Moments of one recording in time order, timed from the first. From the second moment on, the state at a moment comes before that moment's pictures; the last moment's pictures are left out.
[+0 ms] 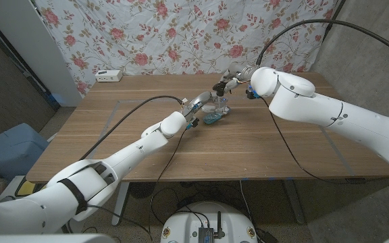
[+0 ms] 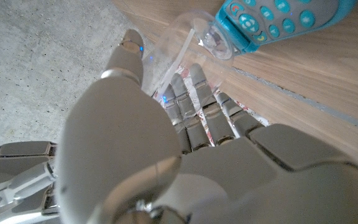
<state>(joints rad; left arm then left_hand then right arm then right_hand) 0.50 0.33 0.79 -1.04 0.02 -0.42 0.05 1.17 -0.03 0.28 -0.21 0.25 0.62 -0.02 0.65 0.23 0.65 -0.10 0.62 0.60 0.80 -0.05 0.27 0.44 0.26 -0.04 0.18 0.16 -0.26 -0.83 -1.01 -2.25 -0.18 -1.08 0.21 1.17 0.13 0.33 -0.18 0.26 0.77 -0.15 0.29 0.22 0.31 0.04 0.20 0.19 0.26 -0.02 0.20 0.18 0.49 -0.04 0.19 0.16</state>
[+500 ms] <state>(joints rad) 0.49 0.32 0.79 -1.01 0.01 -0.44 0.04 1.17 -0.03 0.28 -0.21 0.25 0.62 -0.02 0.66 0.23 0.65 -0.10 0.62 0.60 0.80 -0.05 0.27 0.44 0.26 -0.04 0.18 0.16 -0.29 -0.82 -0.99 -2.25 -0.21 -1.08 0.16 1.19 0.13 0.33 -0.18 0.25 0.88 -0.20 0.32 0.22 0.34 0.00 0.20 0.19 0.28 -0.04 0.20 0.19 0.50 -0.05 0.19 0.16</state>
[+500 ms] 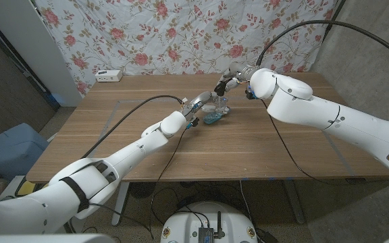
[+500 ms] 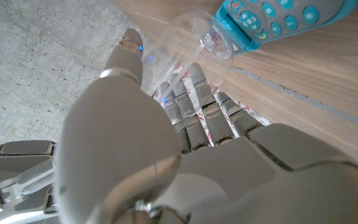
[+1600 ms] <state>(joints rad) 0.50 0.32 0.79 -1.03 0.02 -0.43 0.05 1.17 -0.03 0.29 -0.21 0.24 0.62 -0.02 0.66 0.22 0.65 -0.10 0.62 0.60 0.80 -0.04 0.27 0.44 0.26 -0.04 0.18 0.16 -0.32 -0.83 -0.98 -2.25 -0.24 -1.03 0.15 1.27 0.14 0.35 -0.18 0.24 1.05 -0.22 0.35 0.21 0.36 -0.04 0.20 0.19 0.28 -0.04 0.20 0.19 0.49 -0.05 0.19 0.17</state>
